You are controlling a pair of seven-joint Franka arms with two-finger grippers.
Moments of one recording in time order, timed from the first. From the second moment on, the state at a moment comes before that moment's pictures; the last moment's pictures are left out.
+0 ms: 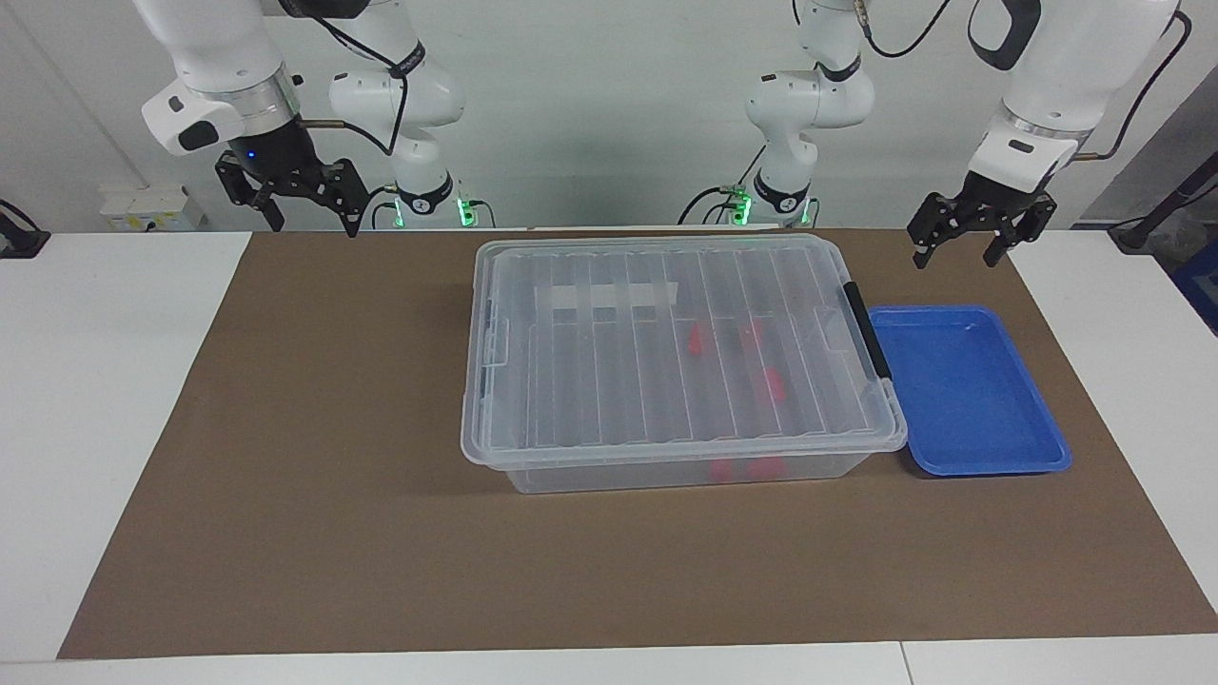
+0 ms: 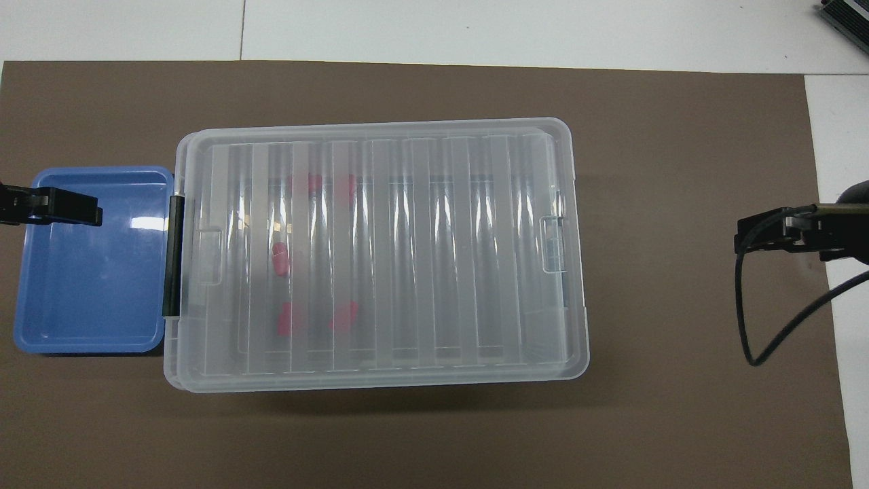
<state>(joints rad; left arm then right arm) -0.06 -0.06 0.01 -1.66 0.01 1.67 0.02 0.03 -0.07 0.03 -1.57 -0.02 1.48 0.17</state>
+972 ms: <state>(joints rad) -0.06 -0.06 0.01 -1.66 0.01 1.67 0.02 0.16 -0.02 0.04 -1.69 -0.02 1.71 0.23</state>
